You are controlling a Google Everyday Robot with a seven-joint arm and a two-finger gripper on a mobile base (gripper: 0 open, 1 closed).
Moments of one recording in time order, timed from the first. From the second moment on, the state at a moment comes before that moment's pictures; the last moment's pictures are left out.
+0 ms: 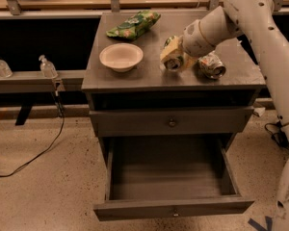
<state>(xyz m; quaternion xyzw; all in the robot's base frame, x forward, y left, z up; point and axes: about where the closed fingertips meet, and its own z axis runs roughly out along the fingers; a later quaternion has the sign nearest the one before) 0.711 -0.097 0.865 -0.93 -0.01 -0.17 0.33</state>
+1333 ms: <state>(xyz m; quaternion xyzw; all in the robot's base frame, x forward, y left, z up) 0.714 -0.087 0.857 -0.93 -0.02 -0.16 0.33</state>
